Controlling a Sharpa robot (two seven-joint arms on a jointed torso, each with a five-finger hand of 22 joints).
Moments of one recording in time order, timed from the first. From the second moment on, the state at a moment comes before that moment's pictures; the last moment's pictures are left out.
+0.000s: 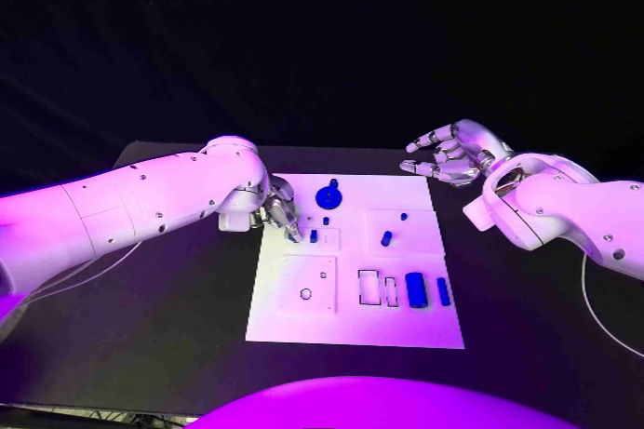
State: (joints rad) left arm 1.28 -0.59 -0.07 1.25 -1.03 0.44 -0.56; left_hand 1.07 -0.16 0.73 0.07 0.05 0.90 0.03 0.75 0.77 1.36 -0.04 1.20 0.97 1.47 -0.09 1.56 1.31 0.08 1.40 0.03 1.43 1.30; right arm 1.31 -0.91 -0.15 1.58 -0.87 -0.52 -0.04; right_hand 1.37 -0.14 0.10 0.29 0.27 0.89 0.18 0.11 0.29 1.40 0.09 1.36 1.31 1.46 0.02 1.54 1.31 0.05 1.44 0.12 1.29 1.31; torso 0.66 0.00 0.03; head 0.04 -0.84
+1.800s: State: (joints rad) left arm 1.28 -0.56 -0.08 1.21 -1.01 0.46 -0.56; left_hand 1.07 -0.12 0.57 0.15 0.05 0.90 0.04 0.68 0.74 1.35 -0.03 1.20 0.97 1.46 -0.09 1.56 1.31 0.08 1.40 0.03 1.42 1.30; right arm 1.31 -0.91 -0.15 1.58 -0.87 -0.53 -0.04; right_hand 1.37 -0.14 0.10 0.29 0.27 0.89 0.18 0.11 0.29 1.40 0.09 1.36 1.31 1.46 0.02 1.54 1.31 0.05 1.44 0.12 1.29 1.31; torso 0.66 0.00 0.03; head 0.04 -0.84
